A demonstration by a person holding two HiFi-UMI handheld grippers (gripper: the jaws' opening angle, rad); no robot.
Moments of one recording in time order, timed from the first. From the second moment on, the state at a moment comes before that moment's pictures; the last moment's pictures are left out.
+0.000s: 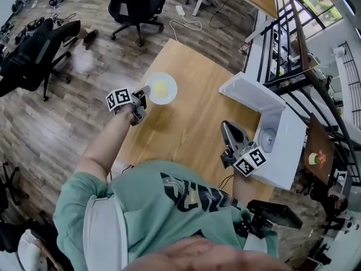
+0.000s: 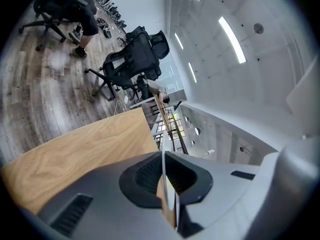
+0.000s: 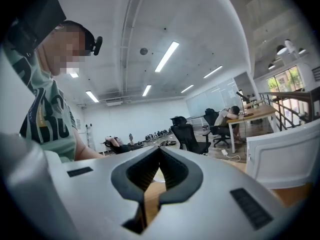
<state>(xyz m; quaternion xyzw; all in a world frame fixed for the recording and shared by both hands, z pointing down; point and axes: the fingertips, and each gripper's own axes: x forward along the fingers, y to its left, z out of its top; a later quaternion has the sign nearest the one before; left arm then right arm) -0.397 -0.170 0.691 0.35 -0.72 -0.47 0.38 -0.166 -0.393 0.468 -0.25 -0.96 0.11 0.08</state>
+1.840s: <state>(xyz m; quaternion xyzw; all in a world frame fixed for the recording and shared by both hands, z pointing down) -0.473 -0.205 0.842 0.26 -0.84 -0.12 0.47 -0.218 -0.449 0.558 -0.21 -0.96 0.16 0.12</state>
